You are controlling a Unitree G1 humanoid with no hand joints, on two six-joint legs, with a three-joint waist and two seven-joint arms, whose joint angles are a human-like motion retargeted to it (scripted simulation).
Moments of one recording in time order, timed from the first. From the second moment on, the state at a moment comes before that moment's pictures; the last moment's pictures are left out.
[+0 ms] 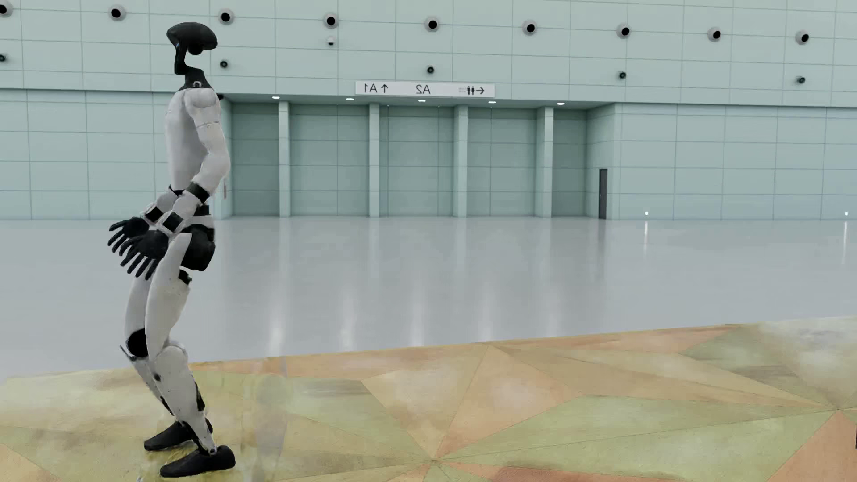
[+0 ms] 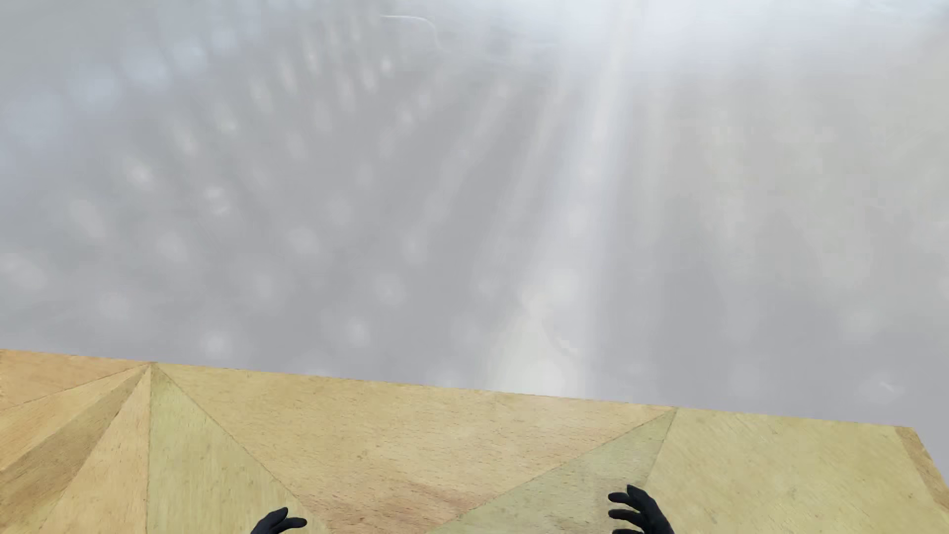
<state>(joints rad) -0.26 -0.43 -0.01 -0.07 -0.04 -0.04 0.00 0.03 -0.02 0.64 0.89 0.24 0.24 -0.37 -0.33 0.21 -0.18 -0.01 -0.05 -0.05 0.02 0.65 0.58 0.00 0.00 0.01 -0.01 0.00 0.00</state>
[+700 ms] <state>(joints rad) -0.29 -0.47 0.11 -0.04 -0.08 -0.04 -0.05 -0.02 0.03 0.88 0.82 0.24 0.19 -0.56 -0.39 0.16 -0.22 -0.01 0.07 -0.05 0.05 0.66 0.64 0.04 -0.07 0.10 0.01 0.18 0.13</state>
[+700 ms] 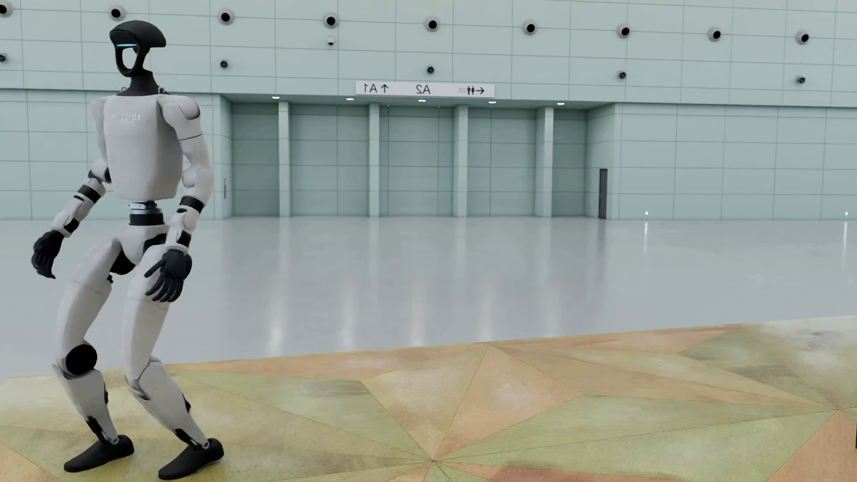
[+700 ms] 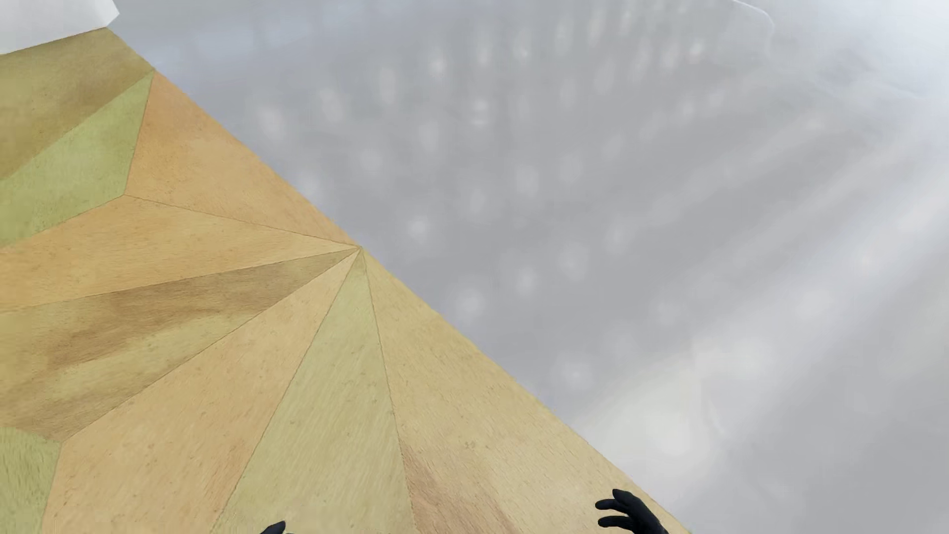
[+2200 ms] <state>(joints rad) -0.27 -0.47 0.13 0.02 -0.12 0.02 -0.05 -0.01 0.04 0.78 1.04 0.25 0.14 -0.54 -0.32 0.22 -0.14 -0.02 -0.10 -0.01 0.11 0.74 0.61 0.01 -0.04 0.09 -0.03 0.09 0.03</state>
